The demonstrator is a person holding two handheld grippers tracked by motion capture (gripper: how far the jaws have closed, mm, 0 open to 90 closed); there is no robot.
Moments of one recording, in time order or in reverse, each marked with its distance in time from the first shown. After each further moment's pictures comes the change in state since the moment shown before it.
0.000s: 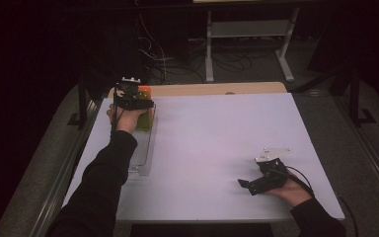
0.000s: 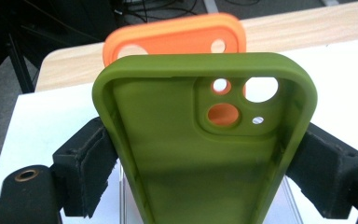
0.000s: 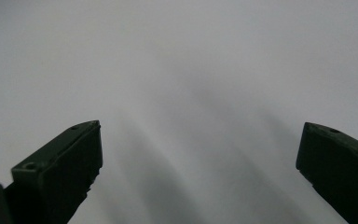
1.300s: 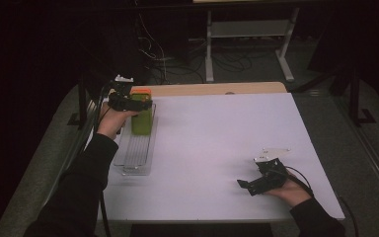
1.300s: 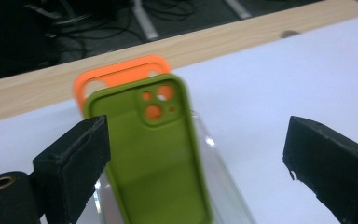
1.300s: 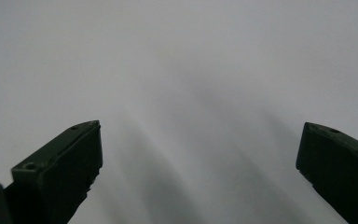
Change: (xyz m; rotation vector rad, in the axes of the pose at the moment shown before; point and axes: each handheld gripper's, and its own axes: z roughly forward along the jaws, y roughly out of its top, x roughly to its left) left arm 0.019 -0.001 -0.049 -0.092 -0.329 0.113; right arm 0.002 0.001 0.001 0.000 0.005 -0.003
